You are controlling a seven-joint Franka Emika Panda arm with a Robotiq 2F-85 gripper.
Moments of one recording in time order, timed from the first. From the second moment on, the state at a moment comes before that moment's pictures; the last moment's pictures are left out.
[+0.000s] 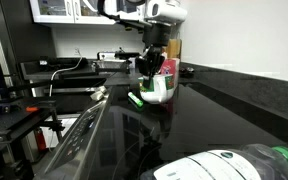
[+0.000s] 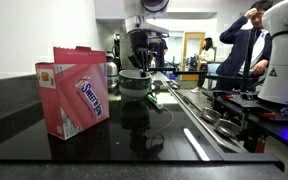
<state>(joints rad) 0.01 0.38 -0.10 -1.99 0.16 2.22 0.47</state>
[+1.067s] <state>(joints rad) 0.00 0.54 -0.04 -1.74 0.21 1.99 0.37</state>
